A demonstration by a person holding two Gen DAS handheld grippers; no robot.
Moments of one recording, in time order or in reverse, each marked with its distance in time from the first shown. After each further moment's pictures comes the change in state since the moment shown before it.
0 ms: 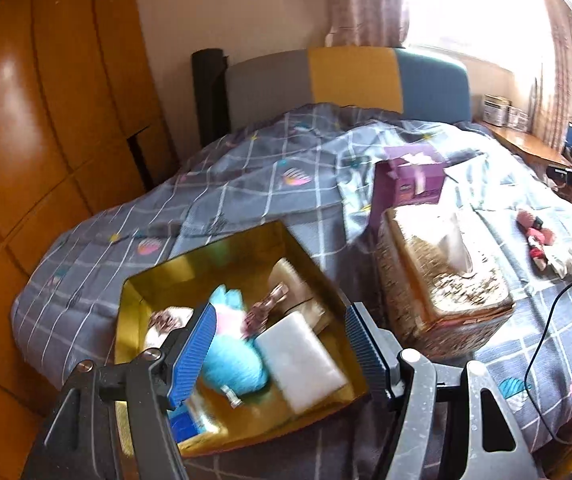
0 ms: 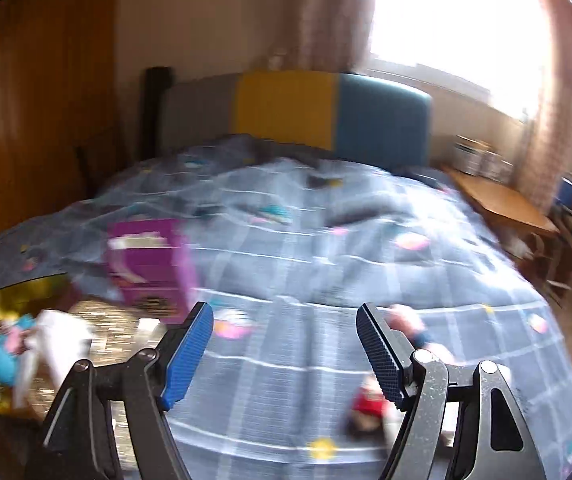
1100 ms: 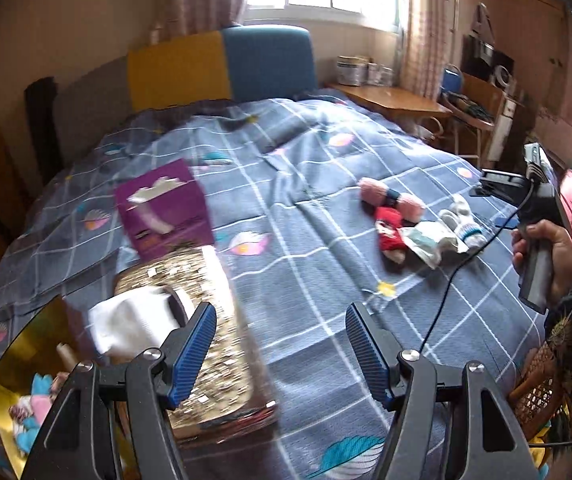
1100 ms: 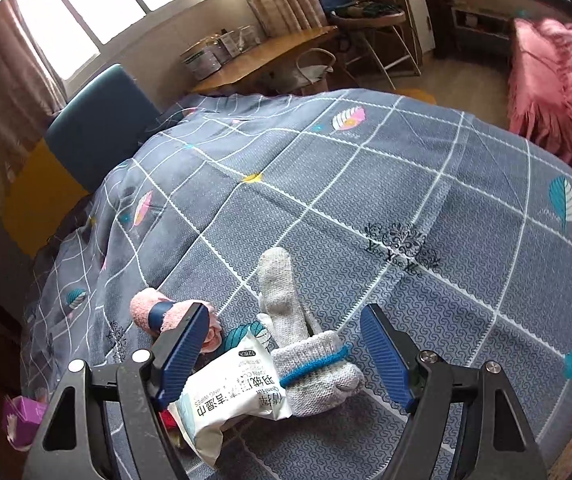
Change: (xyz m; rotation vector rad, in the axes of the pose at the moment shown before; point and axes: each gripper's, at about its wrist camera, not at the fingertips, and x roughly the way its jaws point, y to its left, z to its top) left arm 0.024 -0.208 0.056 0.265 0.074 -0.427; right arm 0.023 -0.260 -0.113 0.928 0.161 -0.297
